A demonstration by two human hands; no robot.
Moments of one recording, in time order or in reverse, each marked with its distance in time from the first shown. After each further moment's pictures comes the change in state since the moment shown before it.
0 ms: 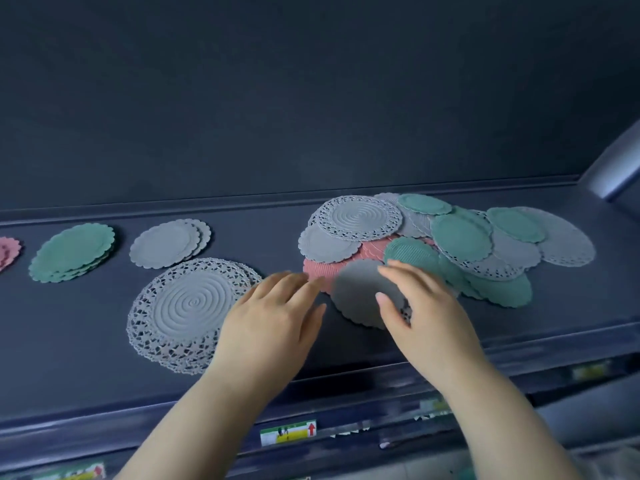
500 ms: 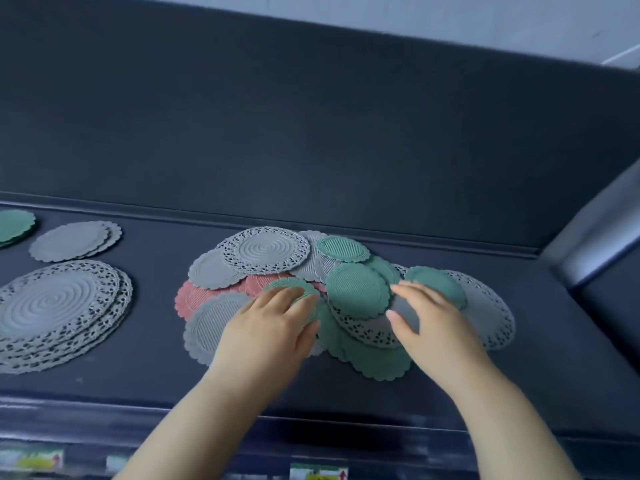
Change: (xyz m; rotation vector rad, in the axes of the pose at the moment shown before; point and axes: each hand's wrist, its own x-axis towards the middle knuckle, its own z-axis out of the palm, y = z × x) left_hand 0.093 0.161 0.074 0.113 0.050 -0.161; right_hand 0.065 0.192 -0.103 -0.081 -0.263 -0.050
